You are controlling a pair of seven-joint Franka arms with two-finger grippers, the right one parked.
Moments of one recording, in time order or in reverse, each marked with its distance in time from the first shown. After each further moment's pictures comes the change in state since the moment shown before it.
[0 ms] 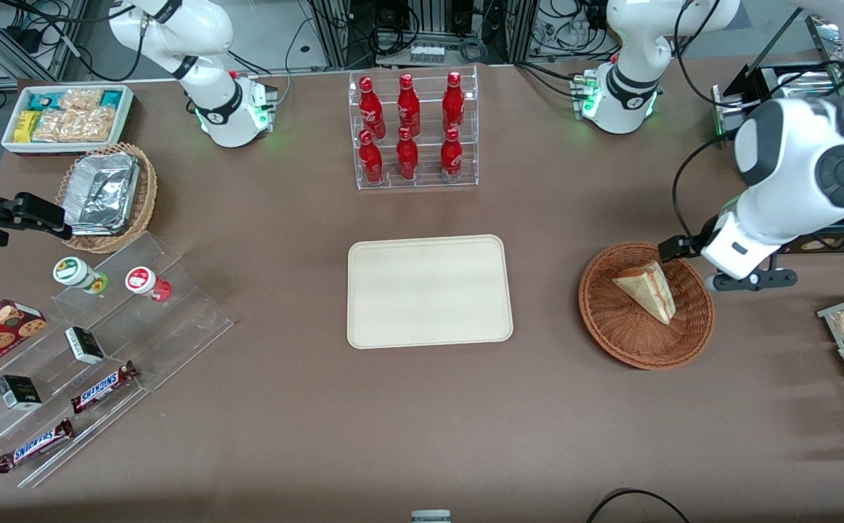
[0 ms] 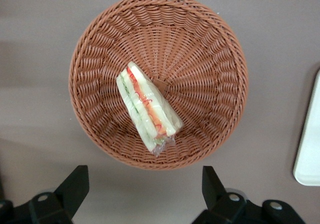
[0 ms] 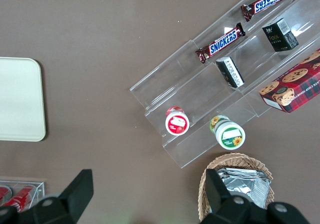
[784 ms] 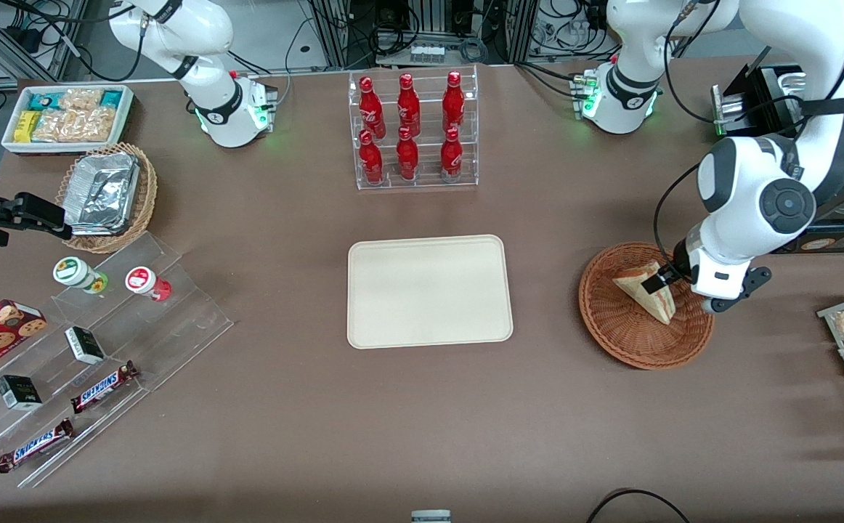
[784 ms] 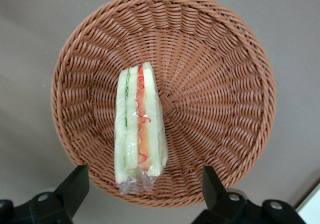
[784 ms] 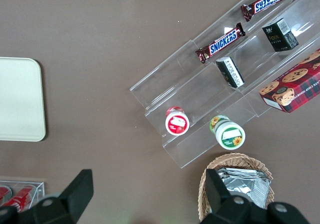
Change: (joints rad) arm -0.020 0.071 0.000 -0.105 0.000 0.229 -0.558
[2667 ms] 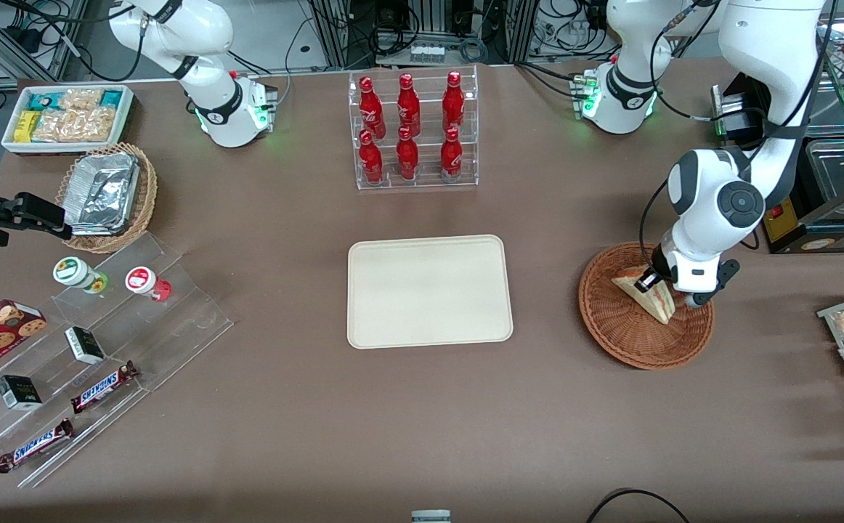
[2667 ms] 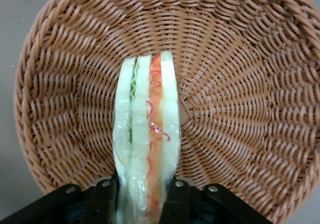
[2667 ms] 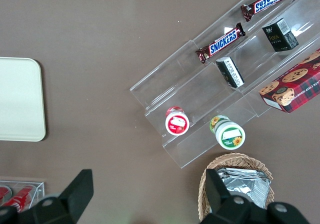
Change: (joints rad) arm -0.002 0.050 0.006 -0.164 0.001 0.259 -0.075
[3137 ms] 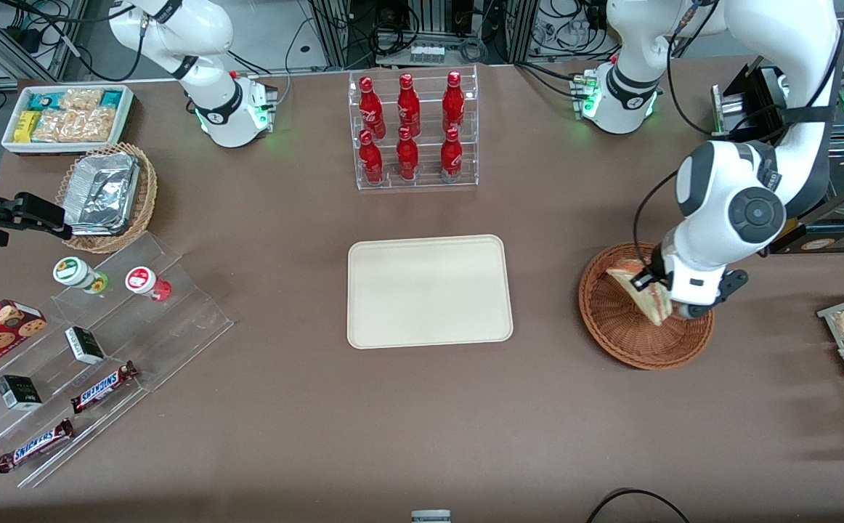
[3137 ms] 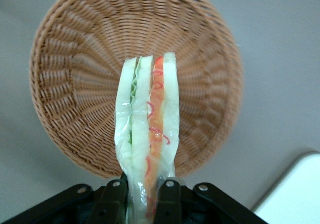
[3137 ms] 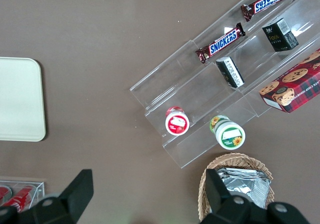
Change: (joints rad) arm -0.097 0.002 -0.019 0.332 0.001 -0.437 0.040
